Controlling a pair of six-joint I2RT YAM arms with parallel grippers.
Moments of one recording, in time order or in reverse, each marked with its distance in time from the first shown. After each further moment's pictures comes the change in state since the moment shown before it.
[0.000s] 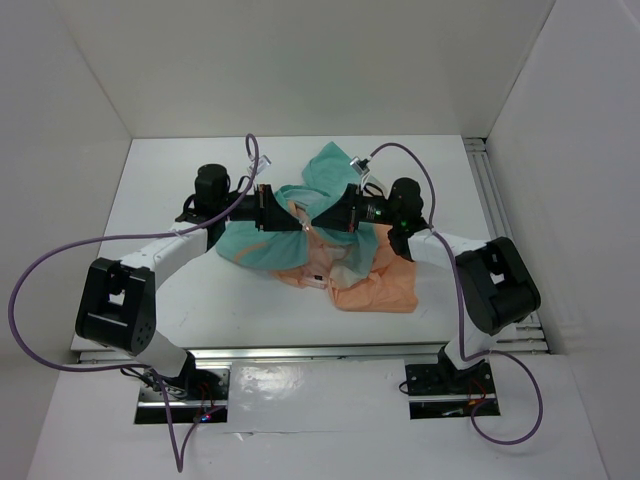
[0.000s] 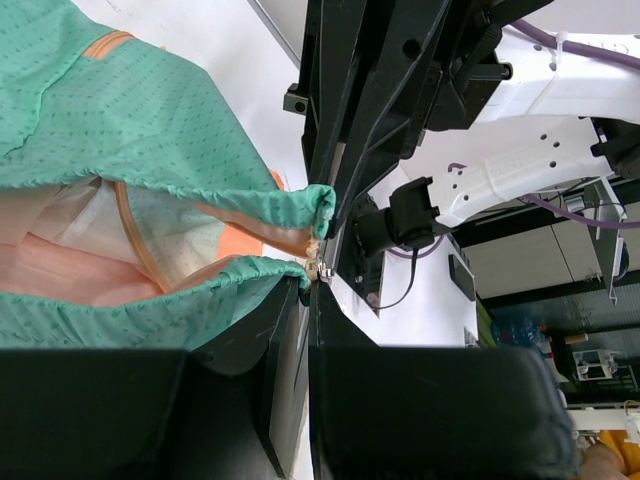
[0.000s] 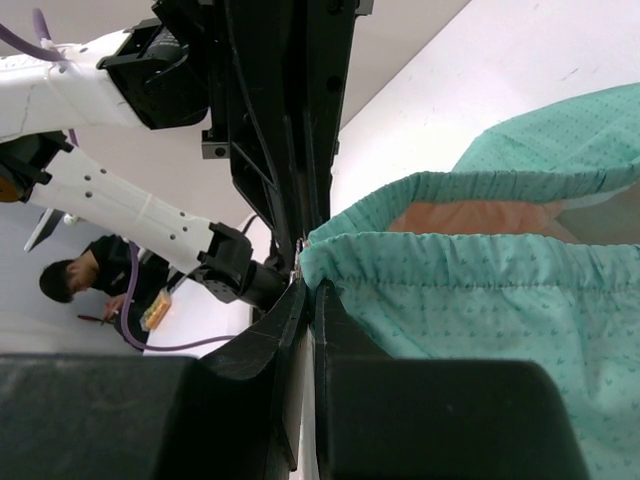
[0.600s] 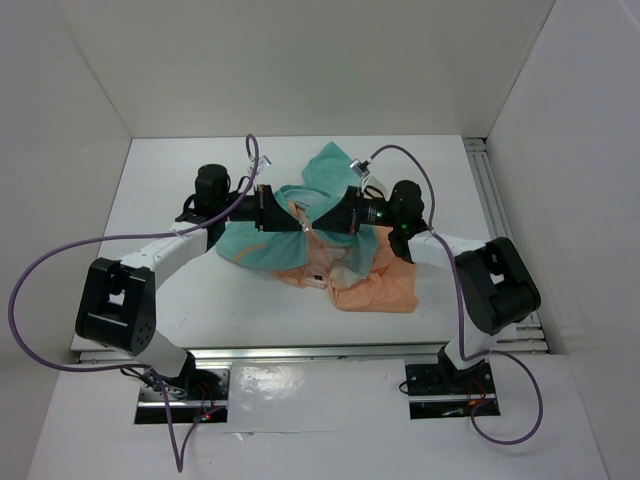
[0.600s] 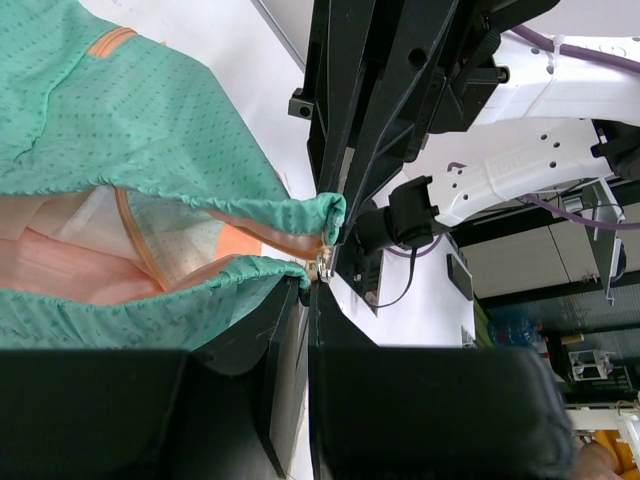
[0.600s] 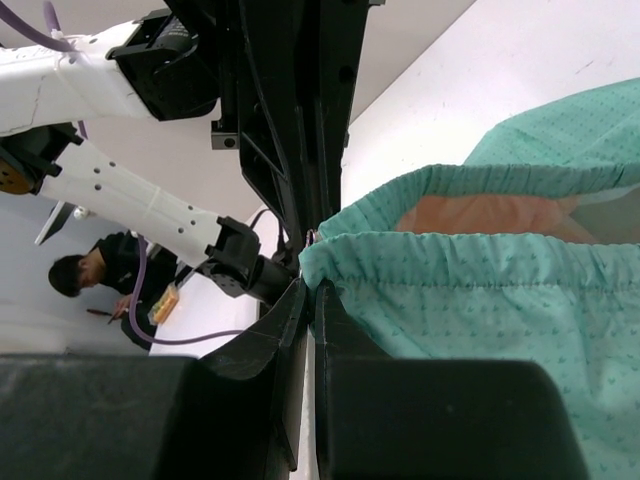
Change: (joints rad) left arm 0.000 0.000 0.001 -0.015 0.000 0.002; right arm 0.000 0.000 -0.018 0.039 -0.016 0.026
